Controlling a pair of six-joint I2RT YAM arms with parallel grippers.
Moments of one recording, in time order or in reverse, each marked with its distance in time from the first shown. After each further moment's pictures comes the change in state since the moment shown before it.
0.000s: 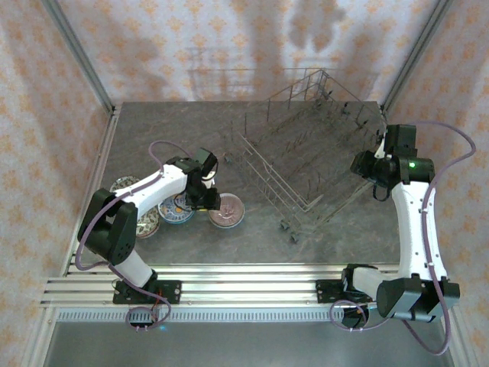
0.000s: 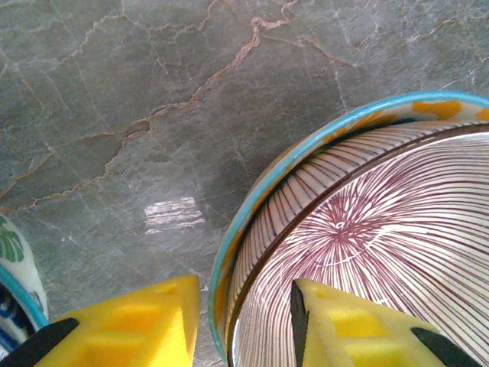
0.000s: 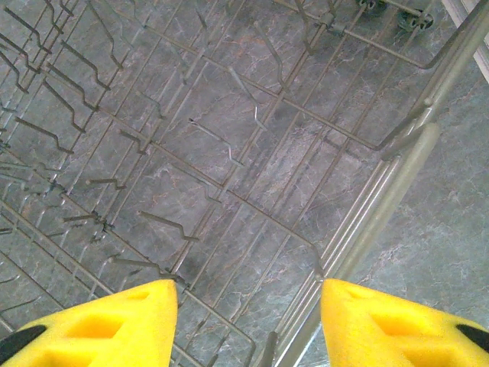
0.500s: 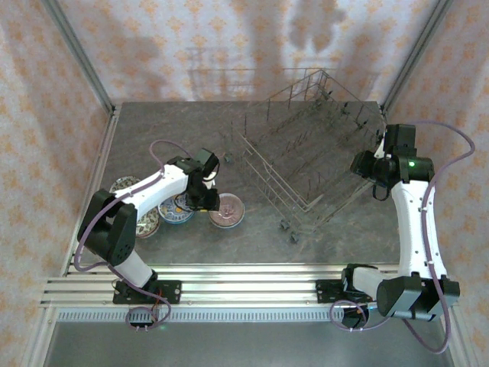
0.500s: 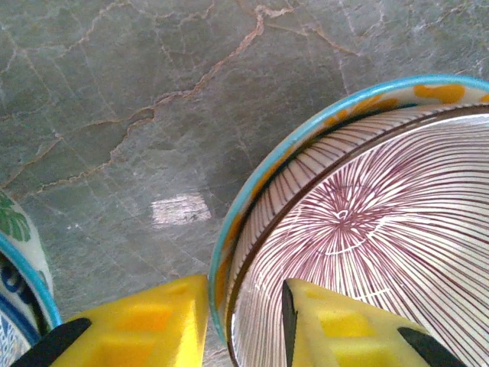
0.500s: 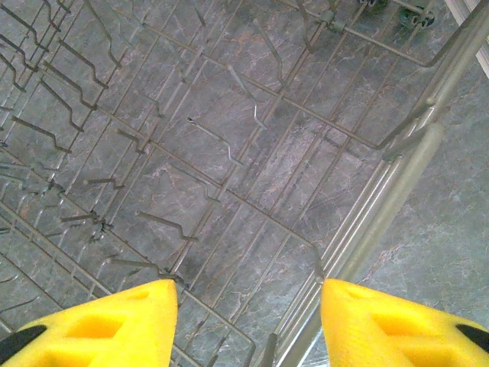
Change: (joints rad) left arm -0.017 -0.005 0.011 -0.028 -0.016 -0.010; right arm 0.000 0.006 0.000 0.002 0.000 0.000
